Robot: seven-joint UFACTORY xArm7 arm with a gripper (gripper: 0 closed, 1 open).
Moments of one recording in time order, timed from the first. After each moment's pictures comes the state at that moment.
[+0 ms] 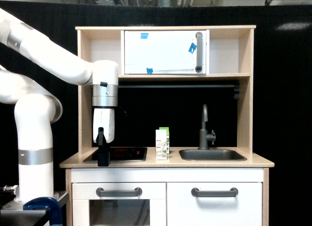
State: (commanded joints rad) arm -0.01 -0.91 0.02 0.12 0.01 1.05 -0.01
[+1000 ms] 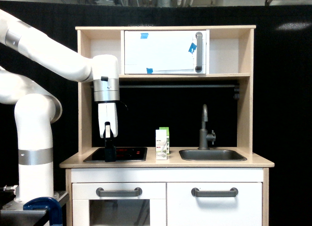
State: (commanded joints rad) arm 0.01 -0.91 -0.07 0.16 -0.05 0.98 -0.22
